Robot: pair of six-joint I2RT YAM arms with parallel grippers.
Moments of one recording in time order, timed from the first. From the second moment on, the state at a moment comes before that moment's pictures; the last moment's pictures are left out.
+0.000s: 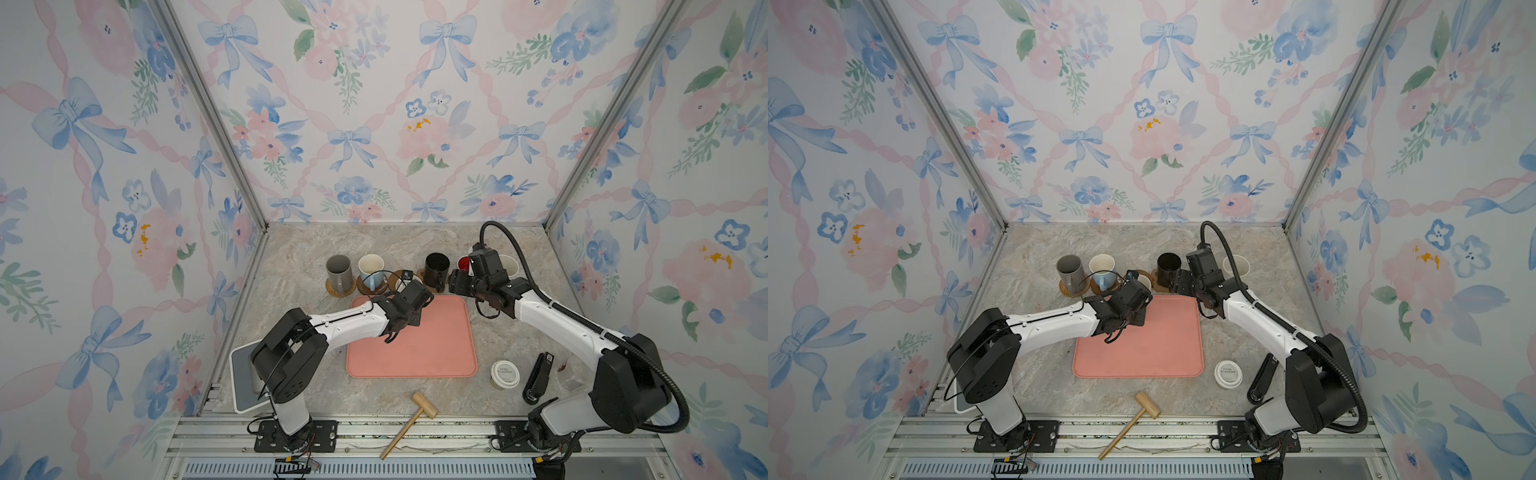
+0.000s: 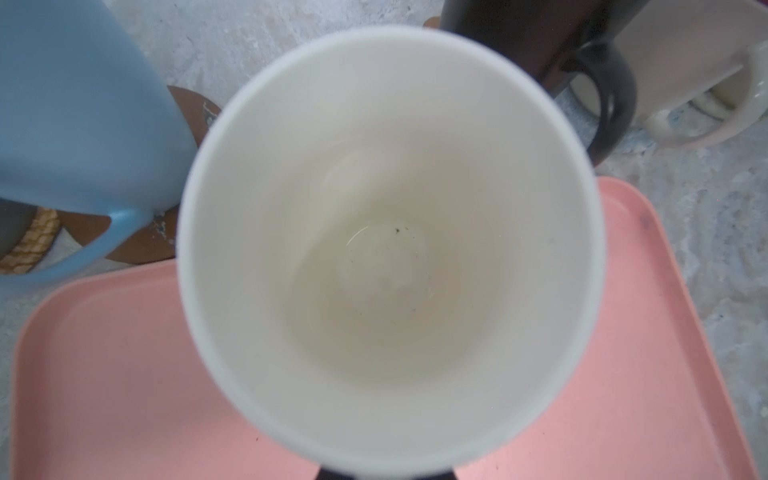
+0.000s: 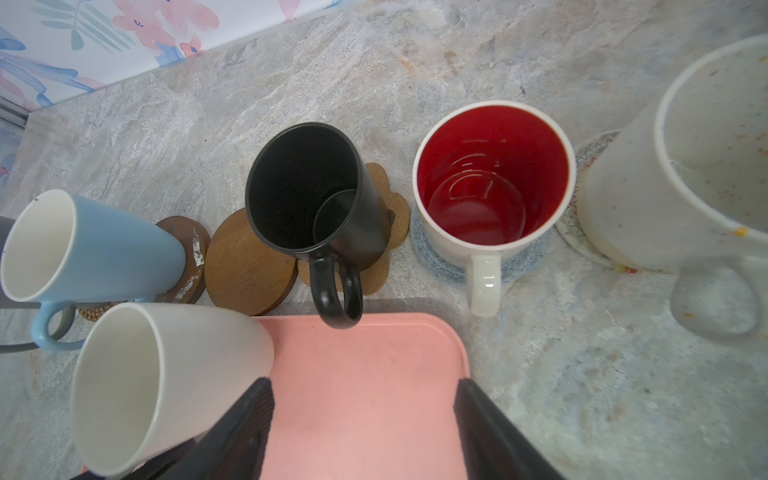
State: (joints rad) left arm -0.85 1.74 1.15 -0.34 -0.36 -0.56; right arm 0.47 1.47 1.06 -0.38 0.13 0.53
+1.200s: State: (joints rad) left arm -0.73 1.91 1.39 -0.40 -0.36 -0.42; right arm 0.45 1.46 1.06 -0.38 0.13 0.53
